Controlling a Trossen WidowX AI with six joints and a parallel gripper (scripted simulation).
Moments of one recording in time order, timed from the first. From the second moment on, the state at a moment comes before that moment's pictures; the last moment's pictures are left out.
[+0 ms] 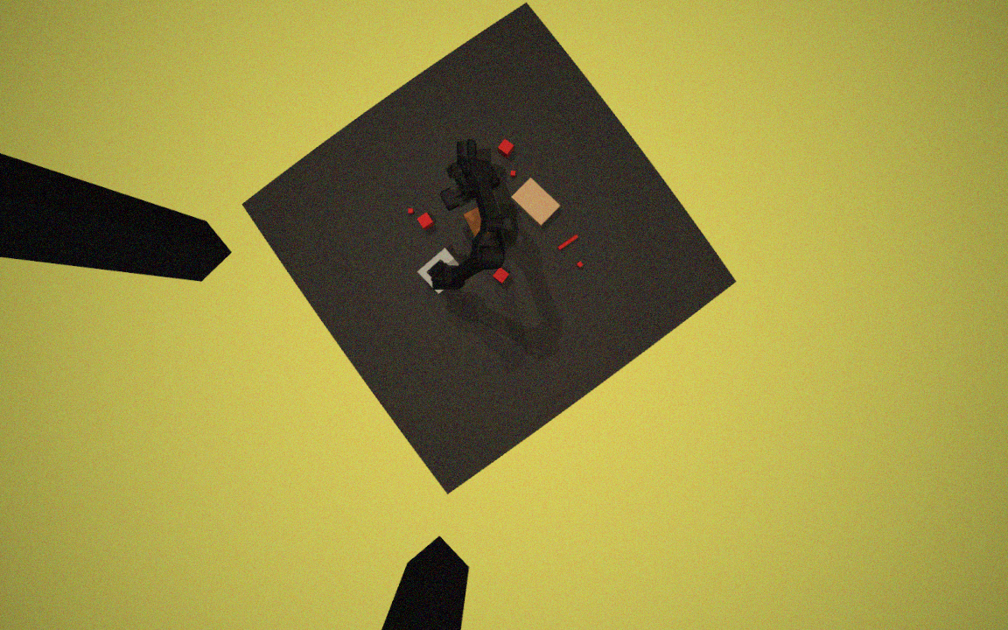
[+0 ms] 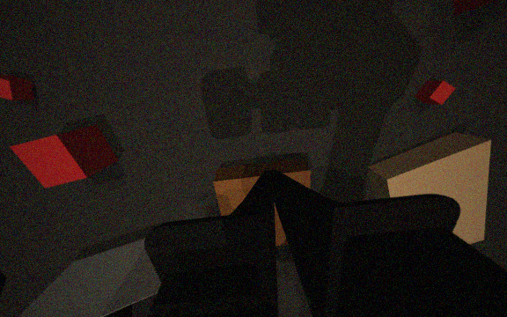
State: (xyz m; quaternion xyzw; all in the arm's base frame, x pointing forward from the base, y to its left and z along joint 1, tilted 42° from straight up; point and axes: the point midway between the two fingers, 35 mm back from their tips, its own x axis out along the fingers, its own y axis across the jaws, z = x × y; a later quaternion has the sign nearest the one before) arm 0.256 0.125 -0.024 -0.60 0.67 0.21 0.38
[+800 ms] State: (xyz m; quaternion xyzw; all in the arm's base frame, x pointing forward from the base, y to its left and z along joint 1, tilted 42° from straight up) arm 0.263 0.173 -0.006 -0.60 0.67 0.21 0.38
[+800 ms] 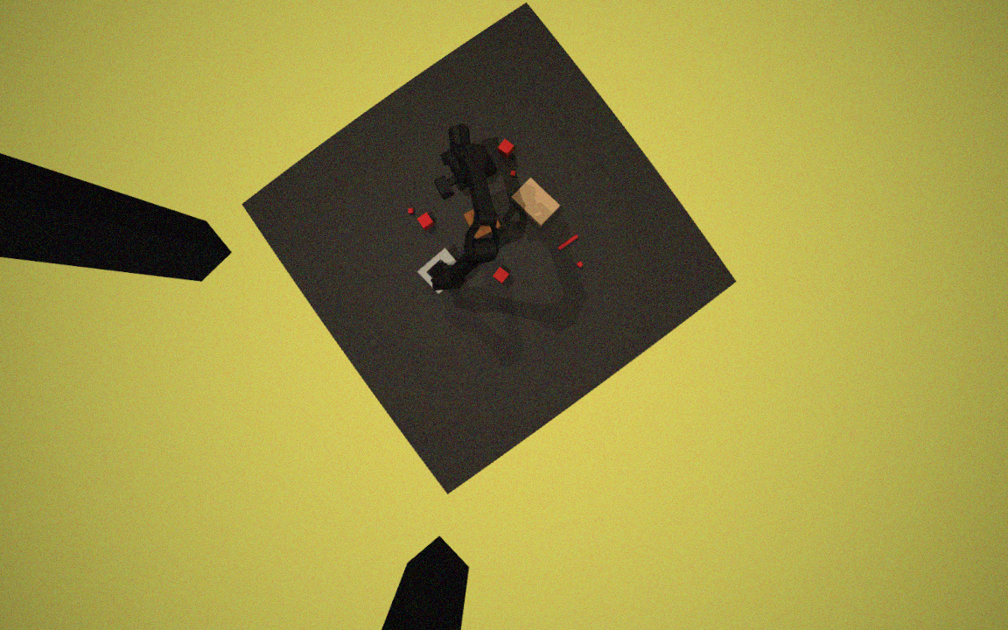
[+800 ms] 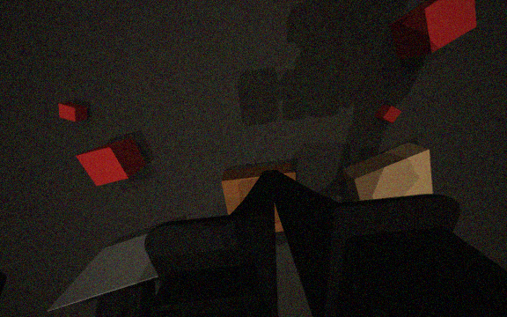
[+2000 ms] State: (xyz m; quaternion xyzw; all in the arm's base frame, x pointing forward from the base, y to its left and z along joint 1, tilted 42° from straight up) arm 0.247 0.156 -0.024 -0.60 0.67 0.21 0.38
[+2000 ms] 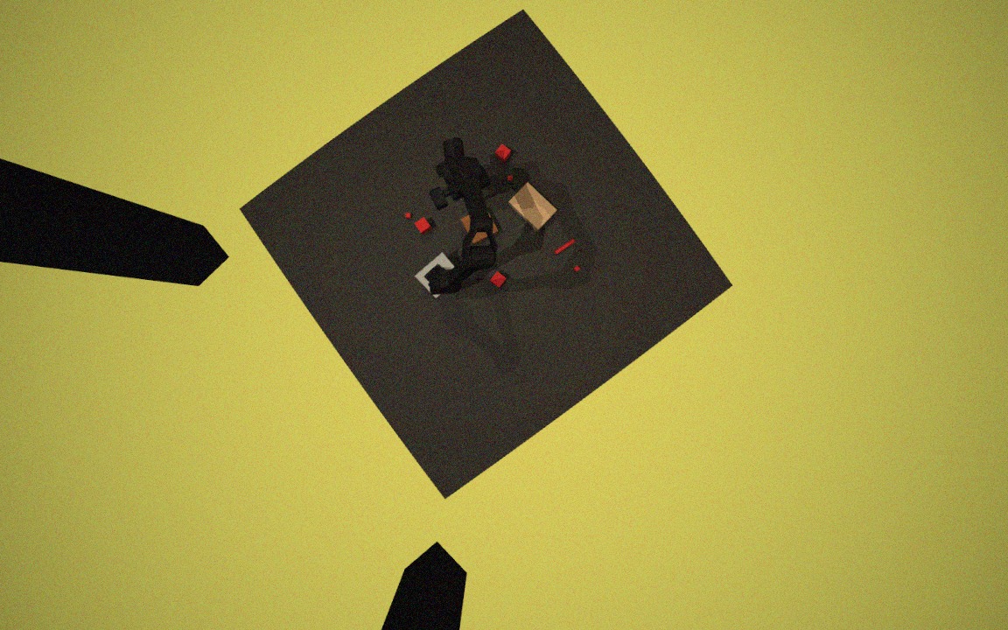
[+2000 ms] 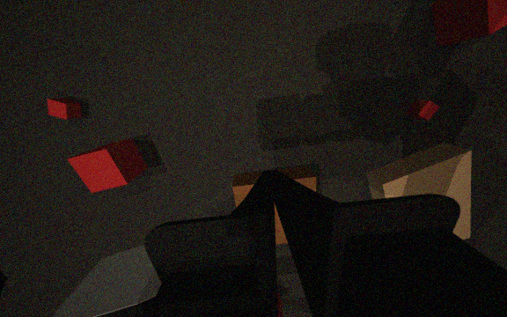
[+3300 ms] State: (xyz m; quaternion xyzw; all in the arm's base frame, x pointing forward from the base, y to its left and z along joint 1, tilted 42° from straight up) arm 0.215 0.072 -0.077 -0.60 0.68 0.21 0.38
